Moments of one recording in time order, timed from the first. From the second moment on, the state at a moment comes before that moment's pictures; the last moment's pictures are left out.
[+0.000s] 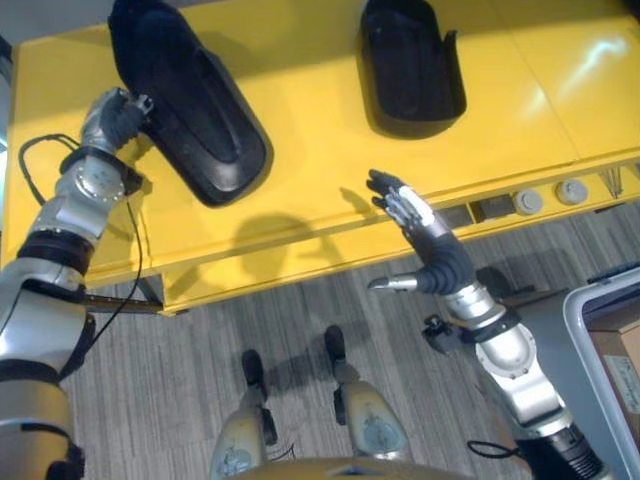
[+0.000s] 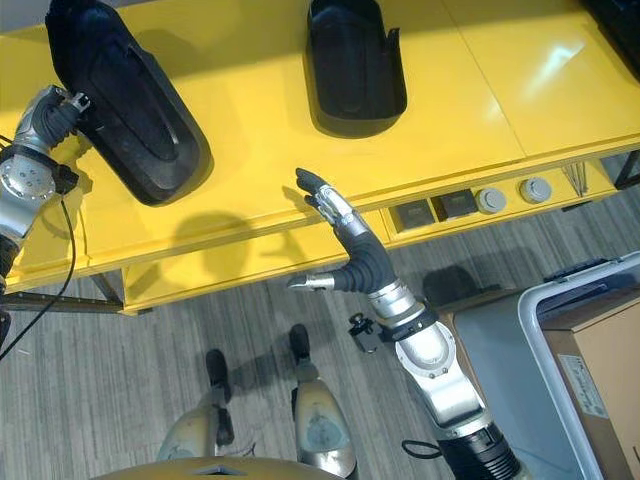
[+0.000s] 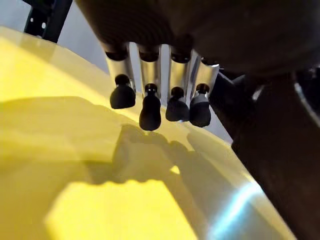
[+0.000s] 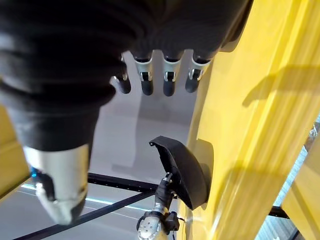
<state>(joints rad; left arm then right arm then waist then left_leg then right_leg) -1.03 0.82 -0.49 0.93 0.07 -0.16 0.21 -0.01 -0.56 0.19 -0.46 0.24 -0.36 0.09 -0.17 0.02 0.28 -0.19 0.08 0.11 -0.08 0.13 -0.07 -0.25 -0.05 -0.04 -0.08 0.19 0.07</state>
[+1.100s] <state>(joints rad) -1.05 0.86 -0.40 0.68 0.27 -0.14 0.44 0.00 -0.59 0.19 -0.45 0.25 -0.39 0.08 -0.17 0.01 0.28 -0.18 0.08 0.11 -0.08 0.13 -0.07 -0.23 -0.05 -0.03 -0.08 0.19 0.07</state>
